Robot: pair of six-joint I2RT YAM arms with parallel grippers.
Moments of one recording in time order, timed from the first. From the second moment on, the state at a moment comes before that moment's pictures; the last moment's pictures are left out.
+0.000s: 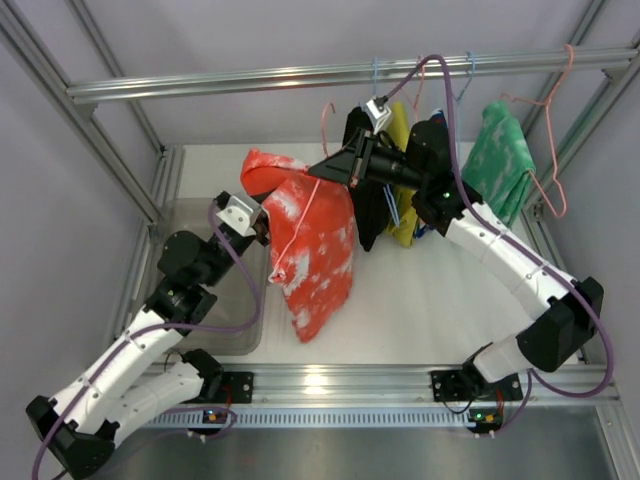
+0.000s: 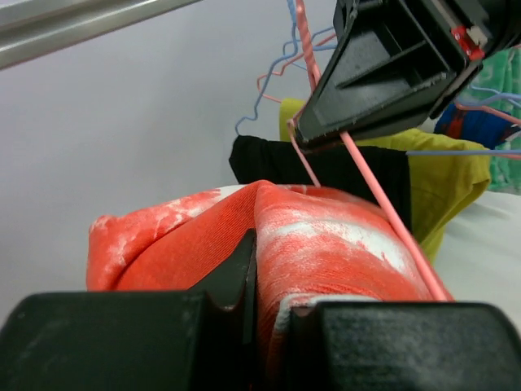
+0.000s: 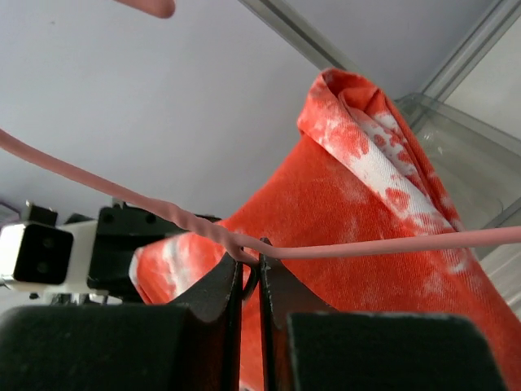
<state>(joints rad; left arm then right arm) -0.65 0.79 0.79 0.31 0.06 0.25 0.61 1.47 1.49 0.04 -0.62 0.89</state>
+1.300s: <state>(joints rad) -0.65 0.96 1.48 0.02 -0.02 0.35 0.73 1.38 1.15 0.29 -0.72 0.78</state>
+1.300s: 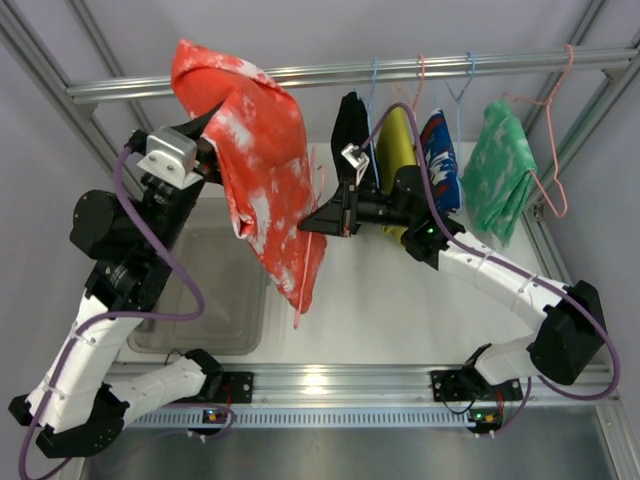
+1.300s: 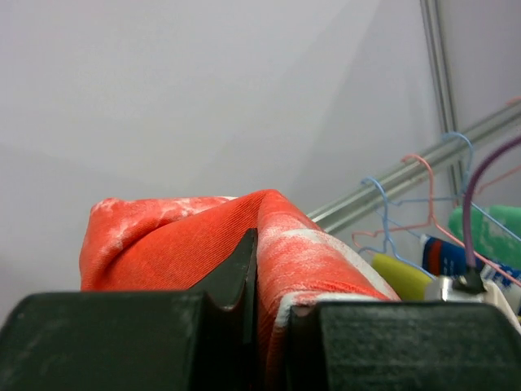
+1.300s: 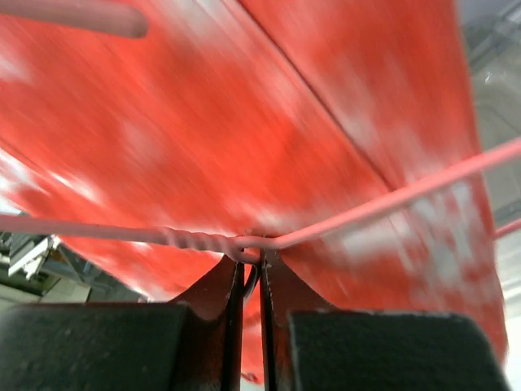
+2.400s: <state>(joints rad) -0.65 0.61 1.28 0.05 -0.59 1.34 0.73 1.34 1.10 0.22 -0.74 0.77</state>
